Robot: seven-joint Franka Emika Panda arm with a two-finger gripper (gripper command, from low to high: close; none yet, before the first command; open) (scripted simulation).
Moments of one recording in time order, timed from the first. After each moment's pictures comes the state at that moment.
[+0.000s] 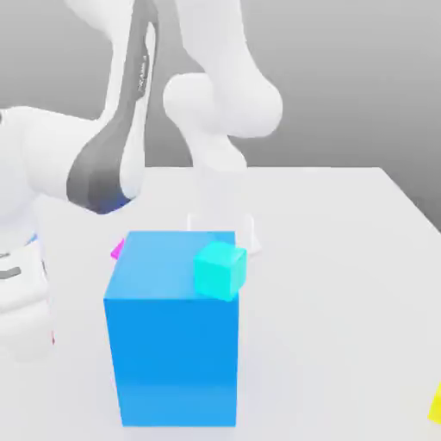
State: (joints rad) arm -0.55 0.15 0.10 -2.29 -0.23 2.30 -1.71
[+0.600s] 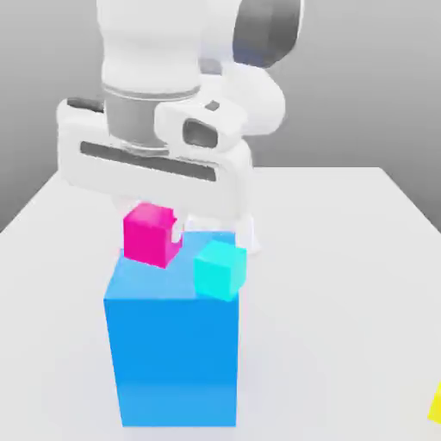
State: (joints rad) arm -0.28 -0.26 0.21 -2.33 0.01 2.04 -2.28
